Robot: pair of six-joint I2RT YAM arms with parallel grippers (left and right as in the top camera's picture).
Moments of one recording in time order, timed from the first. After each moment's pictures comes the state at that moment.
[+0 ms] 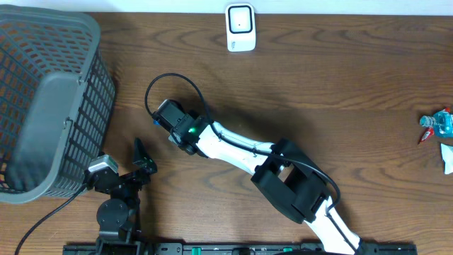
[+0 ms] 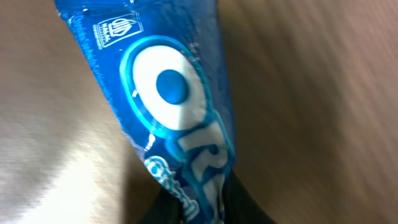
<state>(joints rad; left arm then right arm) -0.08 0.01 0.03 -0.11 -0.29 -0.35 0.95 2.29 1.67 -0.48 0.31 -0.01</state>
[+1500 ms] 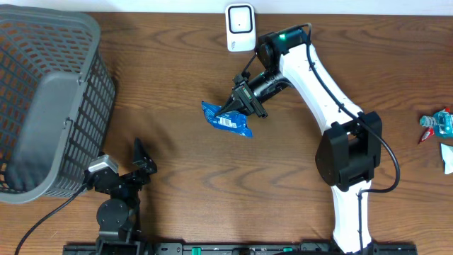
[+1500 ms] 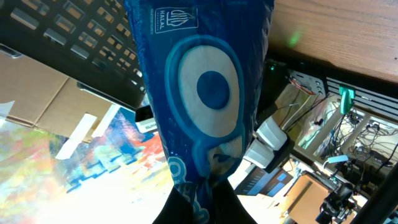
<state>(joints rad) -0.08 0.01 0.03 -0.11 -0.29 -0.35 0.41 2.23 2.06 -1.70 -1.22 0.54</state>
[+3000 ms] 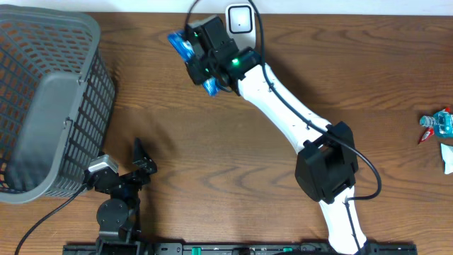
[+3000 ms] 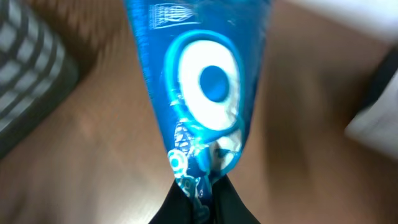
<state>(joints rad) -0.08 0.01 0.03 -0.11 -0.29 -0.35 0.65 2.23 2.06 -0.61 -0.08 0.10</state>
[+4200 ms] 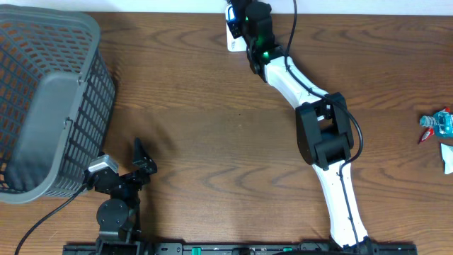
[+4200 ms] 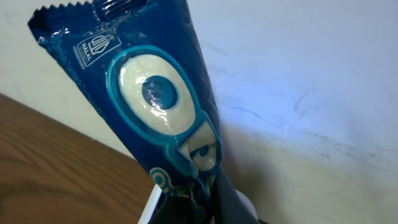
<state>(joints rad) -0.08 0.01 0.03 -0.11 -0.29 -0.35 0.39 2.53 2.06 0.28 0.08 -0.19</state>
